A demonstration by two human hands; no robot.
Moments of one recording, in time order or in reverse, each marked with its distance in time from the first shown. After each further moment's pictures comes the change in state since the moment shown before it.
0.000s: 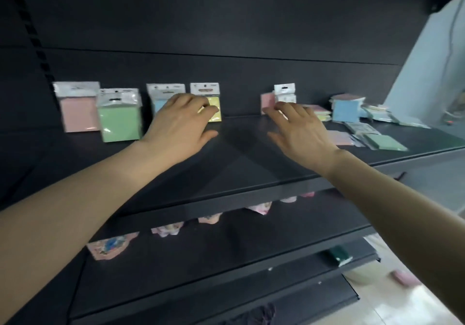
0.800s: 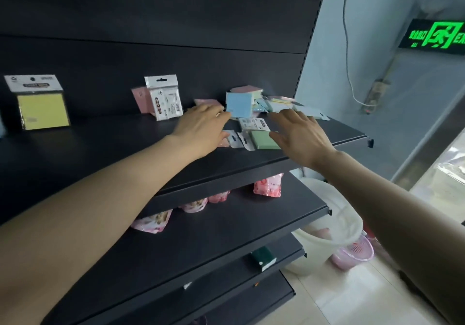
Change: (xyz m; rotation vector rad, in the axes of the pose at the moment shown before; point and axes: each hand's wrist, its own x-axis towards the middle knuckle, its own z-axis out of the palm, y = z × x) left_hand 0.230 0.299 0.094 -0.176 -0.170 0.111; right_hand -0.153 0.303 0.038 0.080 -0.267 0.286
